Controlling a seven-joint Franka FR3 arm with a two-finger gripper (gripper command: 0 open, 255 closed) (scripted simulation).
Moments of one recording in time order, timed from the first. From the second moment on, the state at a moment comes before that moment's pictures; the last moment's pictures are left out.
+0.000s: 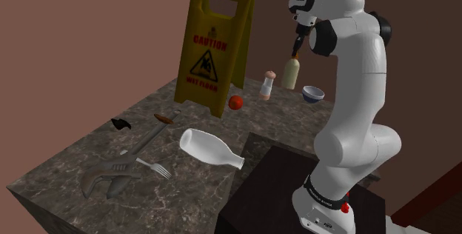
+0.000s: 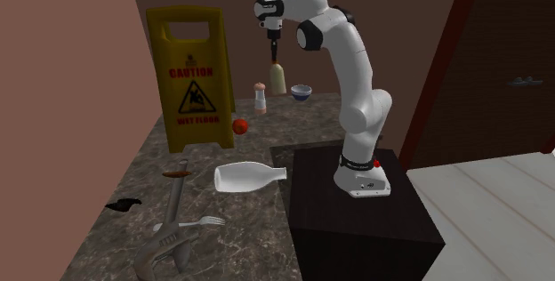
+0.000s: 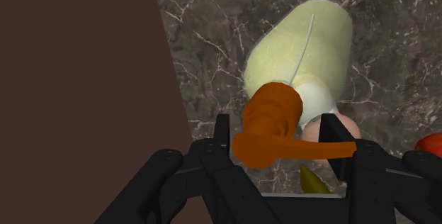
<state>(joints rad) -0.64 0.53 -0.47 -1.15 0.22 1.68 -1.22</state>
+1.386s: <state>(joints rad) -0.61 0.52 -0.47 -1.36 0.22 1.88 -1.23</state>
